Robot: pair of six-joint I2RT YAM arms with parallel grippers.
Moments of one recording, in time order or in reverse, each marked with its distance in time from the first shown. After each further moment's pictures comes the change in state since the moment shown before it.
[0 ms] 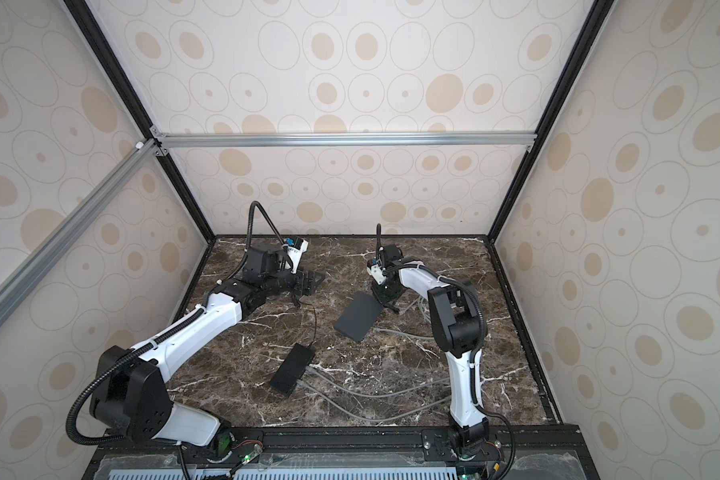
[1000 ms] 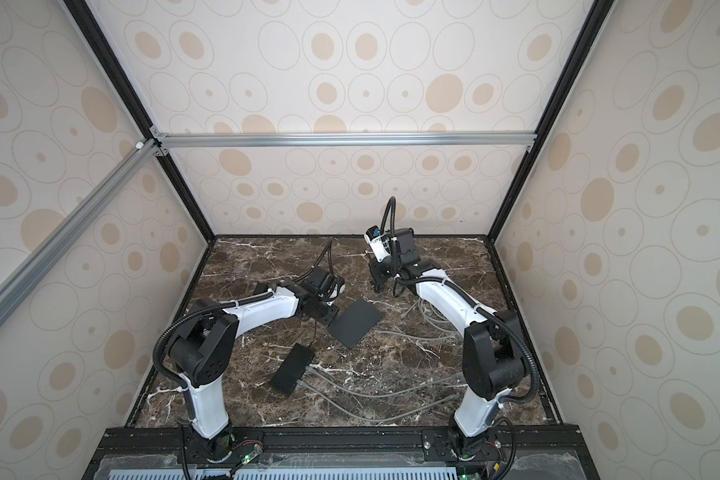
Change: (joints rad) left arm -0.193 0.436 0.152 -0.277 -0.262 0.099; right arm 0.039 -0.407 -0.181 0.393 -0.003 0.006
